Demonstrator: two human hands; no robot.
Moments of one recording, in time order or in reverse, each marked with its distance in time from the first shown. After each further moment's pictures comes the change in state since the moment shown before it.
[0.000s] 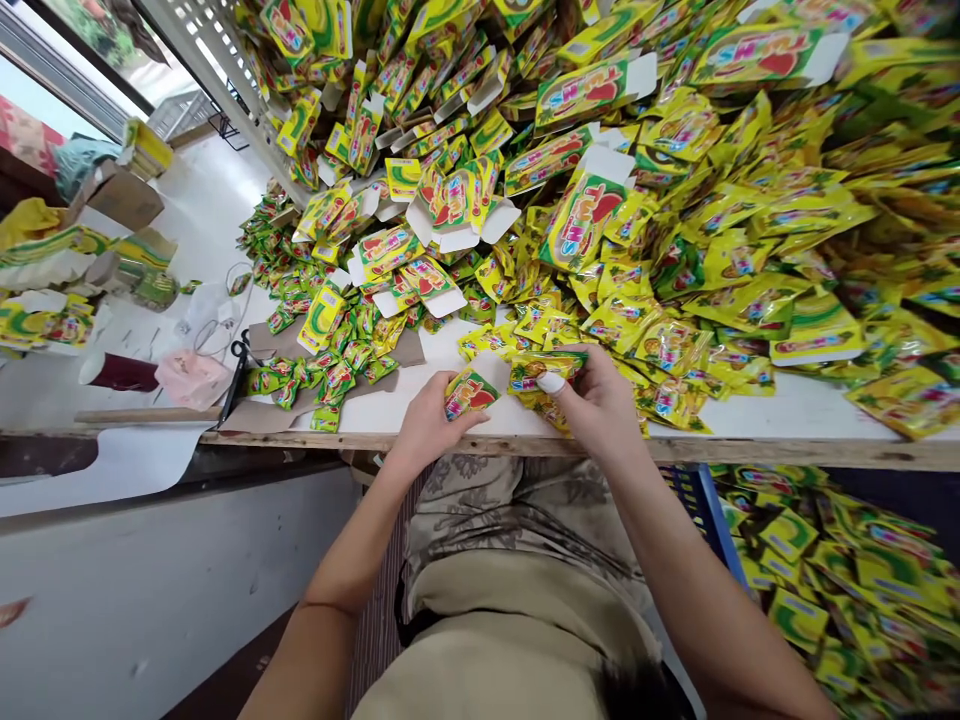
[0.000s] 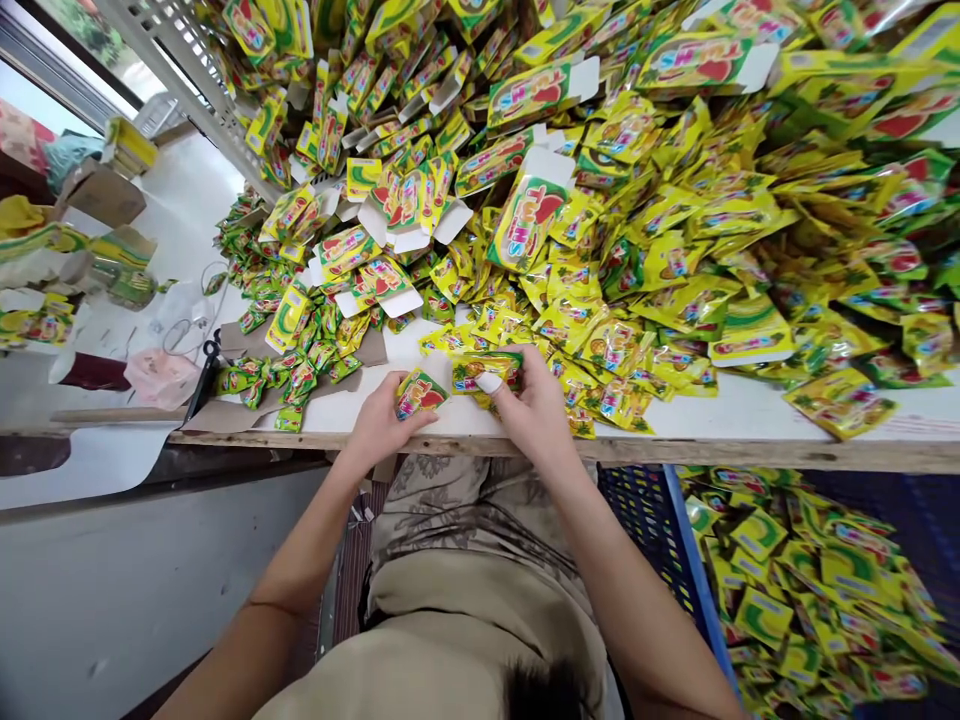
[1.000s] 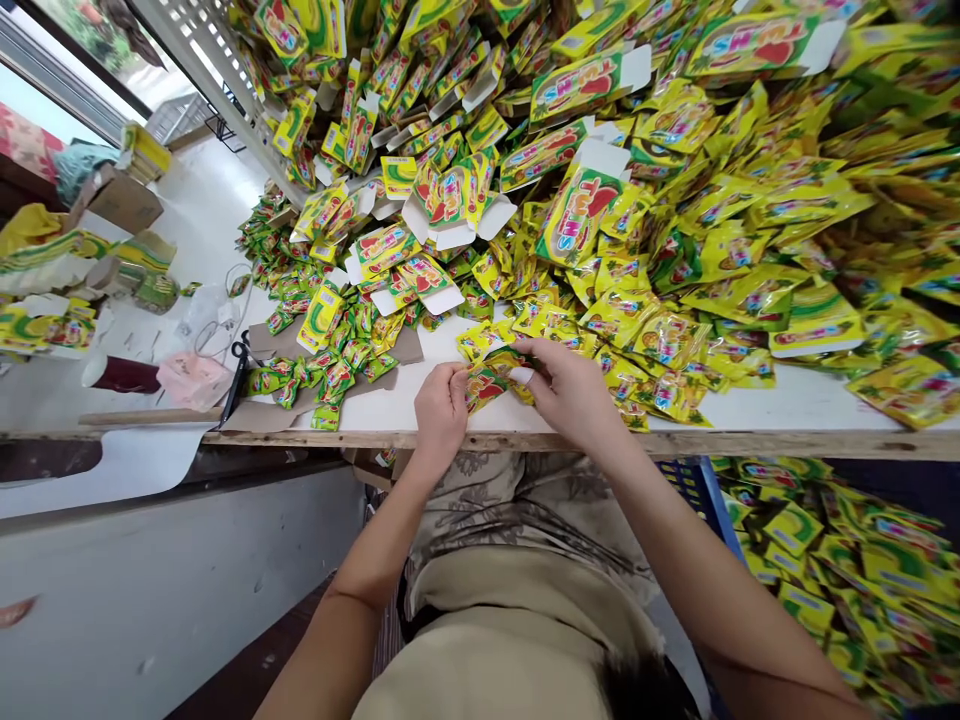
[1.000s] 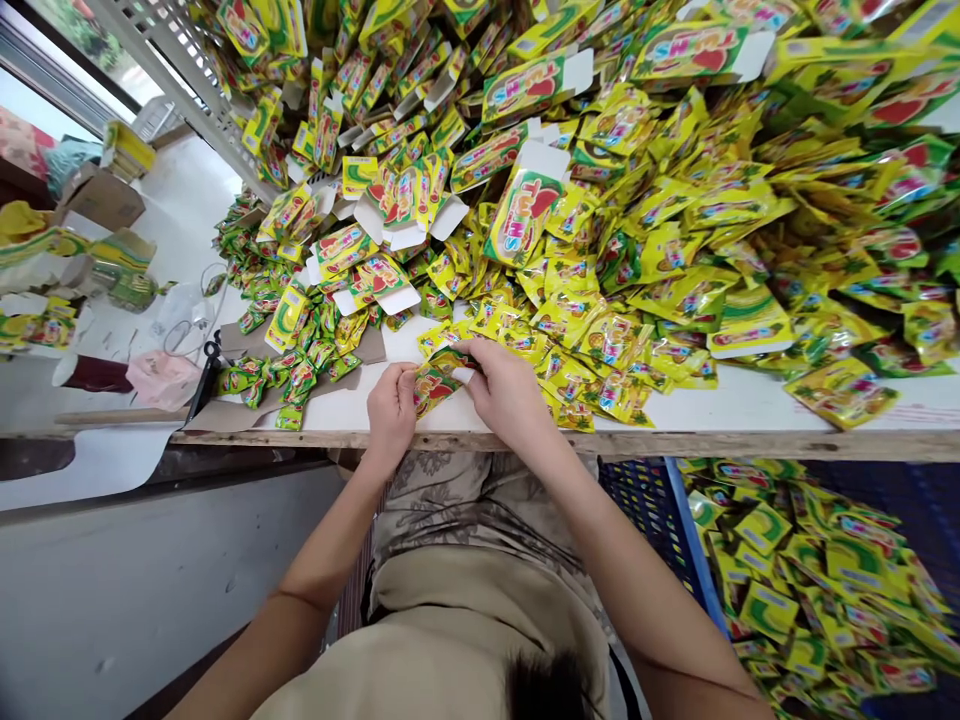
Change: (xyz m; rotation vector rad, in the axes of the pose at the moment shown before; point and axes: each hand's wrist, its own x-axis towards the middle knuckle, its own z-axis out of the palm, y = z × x) left_hand 0.007 0.013 0.028 -0.126 0.366 0.030; right_hand 0.015 -0.018 0.008 -0.448 -0.177 -0.250
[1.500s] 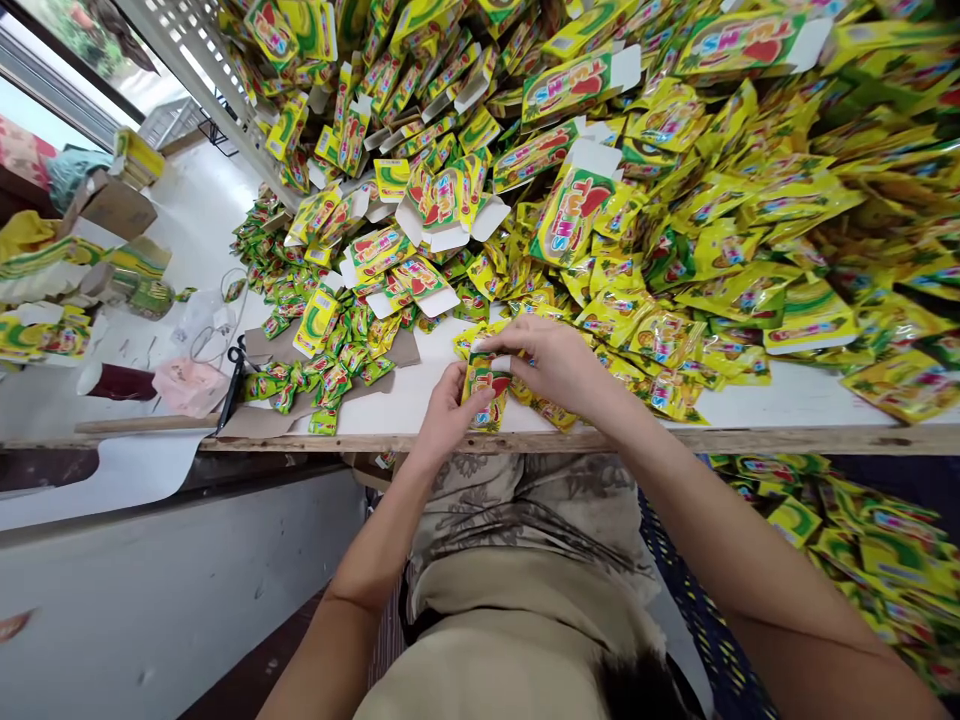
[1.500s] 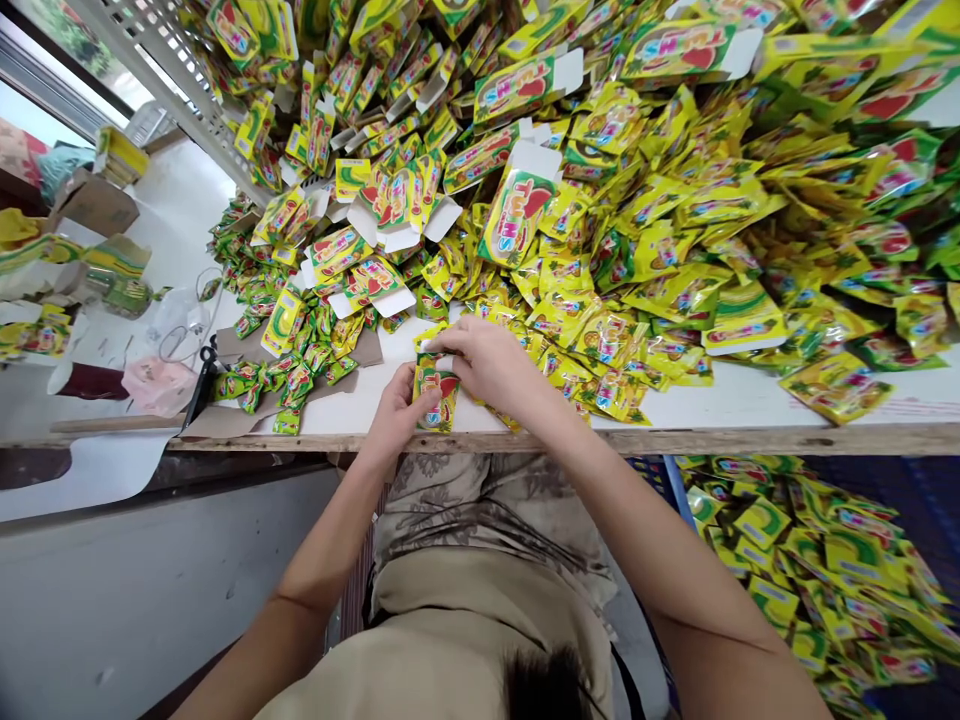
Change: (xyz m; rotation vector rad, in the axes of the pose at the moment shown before) left_hand 0.007 0.003 0.007 -0.789 -0.330 -0.283; right_hand 0.035 -0.007 -0.012 -0.136 -0.226 -0.197
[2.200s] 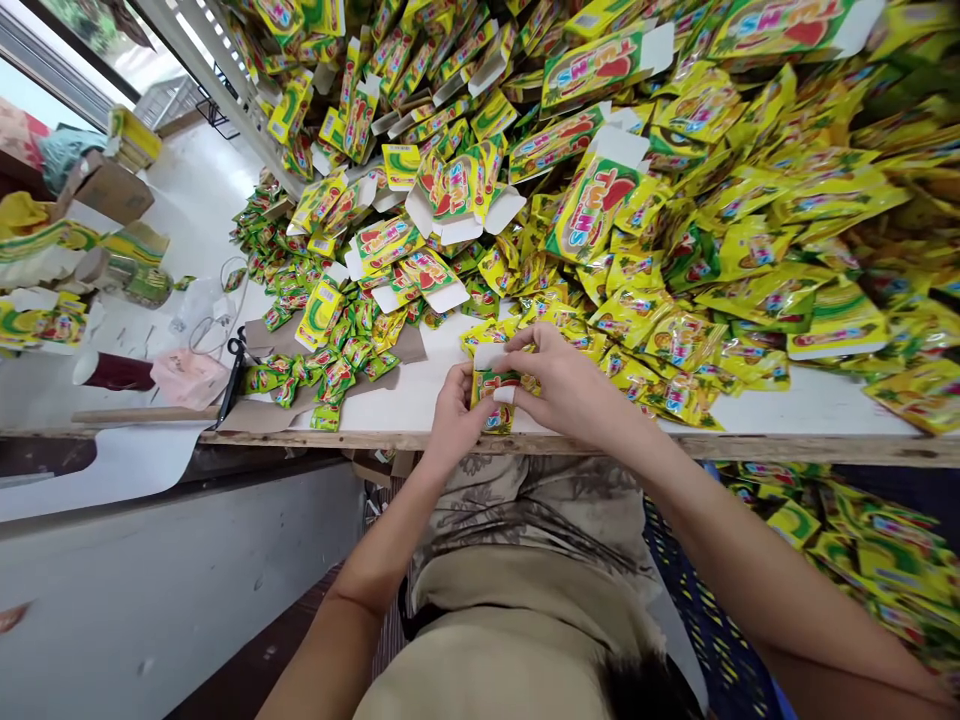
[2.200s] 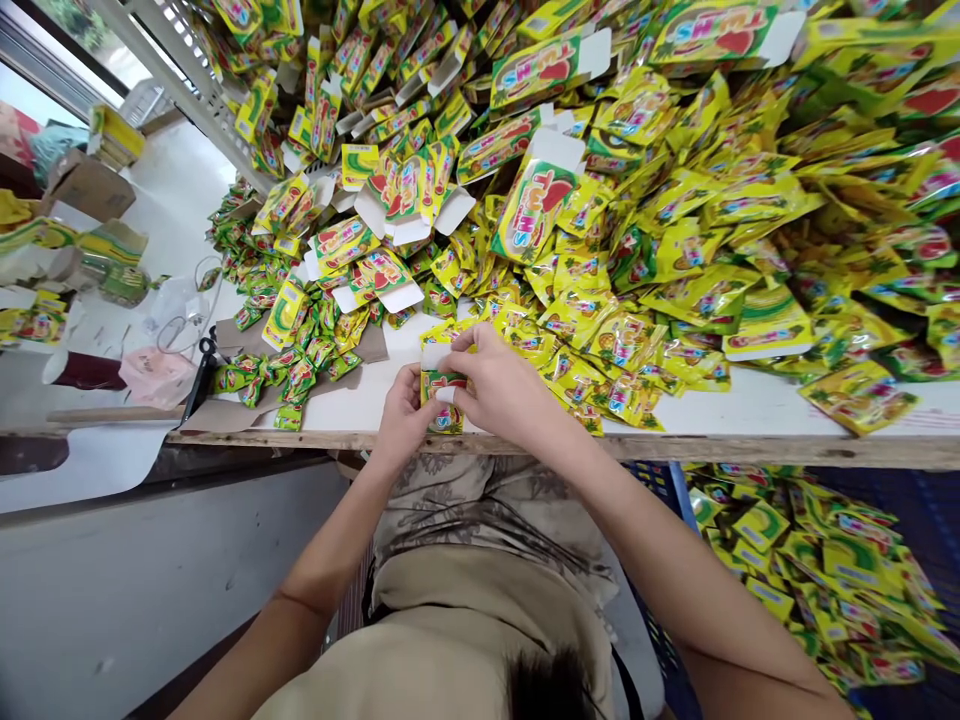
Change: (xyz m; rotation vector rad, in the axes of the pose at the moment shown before) left_hand -0.006 -0.006 0.008 -0.050 0.089 0.019; right_hand -0.019 -0.011 0.007 -0.079 -0.041 -0.020
